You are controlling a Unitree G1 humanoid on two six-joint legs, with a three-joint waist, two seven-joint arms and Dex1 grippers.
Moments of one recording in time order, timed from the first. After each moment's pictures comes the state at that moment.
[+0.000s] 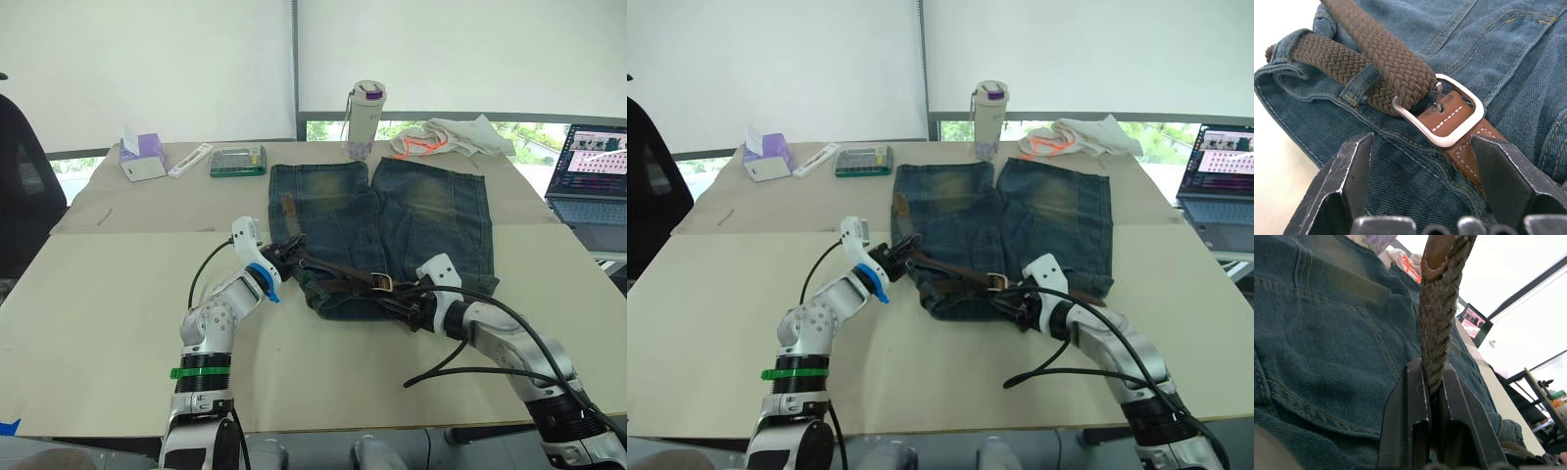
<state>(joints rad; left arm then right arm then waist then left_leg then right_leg) -0.52 0.05 0.22 0.09 -0.68 0.71 -0.32 -0.27 -0.64 0.11 -0.12 0.45 0.62 0.55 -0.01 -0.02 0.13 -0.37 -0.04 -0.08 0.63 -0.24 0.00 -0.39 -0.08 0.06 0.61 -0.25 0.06</state>
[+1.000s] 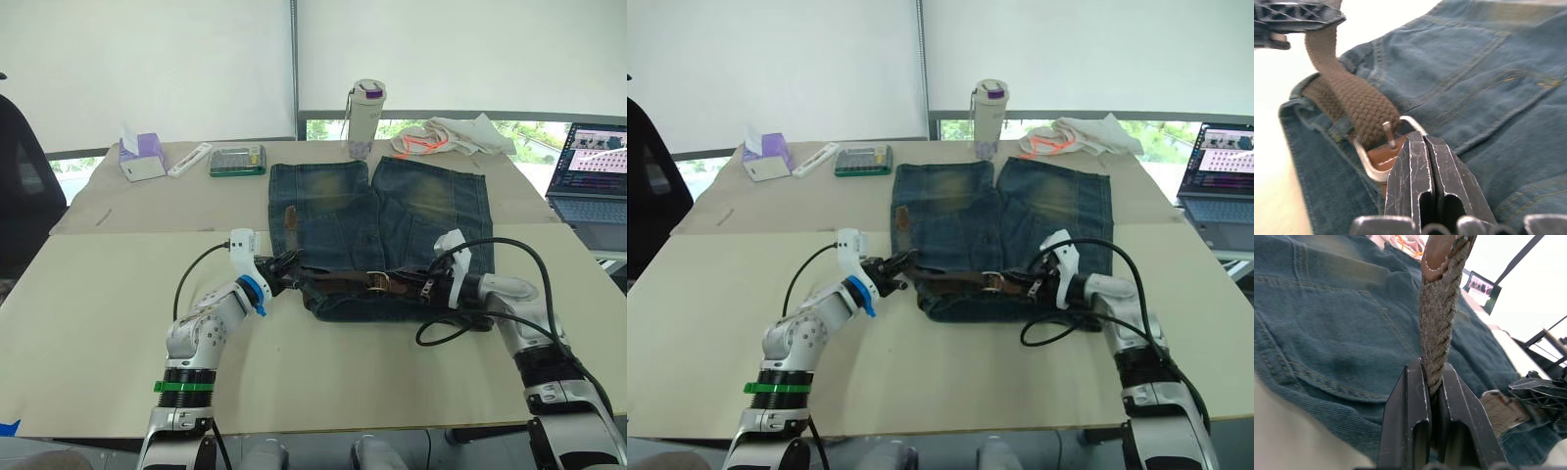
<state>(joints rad) -0.43 0.16 0.11 0.03 -0.59 0.65 -0.42 -0.54 -0.56 0.03 0.43 0.37 0.26 1.10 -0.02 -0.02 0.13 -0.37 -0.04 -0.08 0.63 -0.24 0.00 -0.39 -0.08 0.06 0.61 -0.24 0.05</state>
